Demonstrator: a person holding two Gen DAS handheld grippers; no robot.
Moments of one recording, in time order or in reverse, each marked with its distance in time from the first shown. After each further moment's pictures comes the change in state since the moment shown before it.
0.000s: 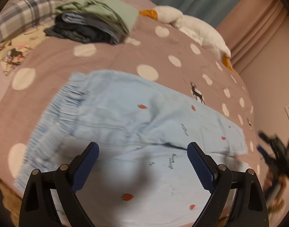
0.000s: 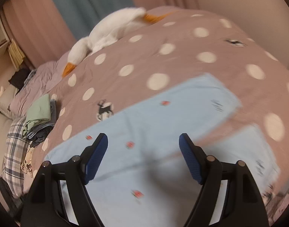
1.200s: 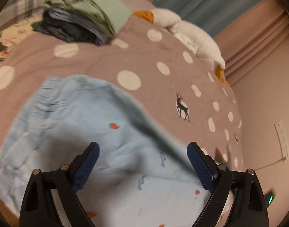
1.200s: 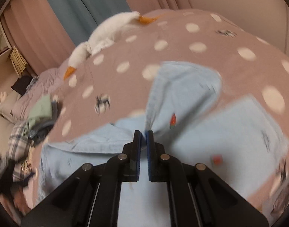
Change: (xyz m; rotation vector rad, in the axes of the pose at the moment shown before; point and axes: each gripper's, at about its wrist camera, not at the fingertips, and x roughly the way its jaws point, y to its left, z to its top) left arm 0.027 -0.024 0.032 -0.101 0.006 -0.110; right arm -0.037 -0.023 -0.098 0.069 -0.080 0.023
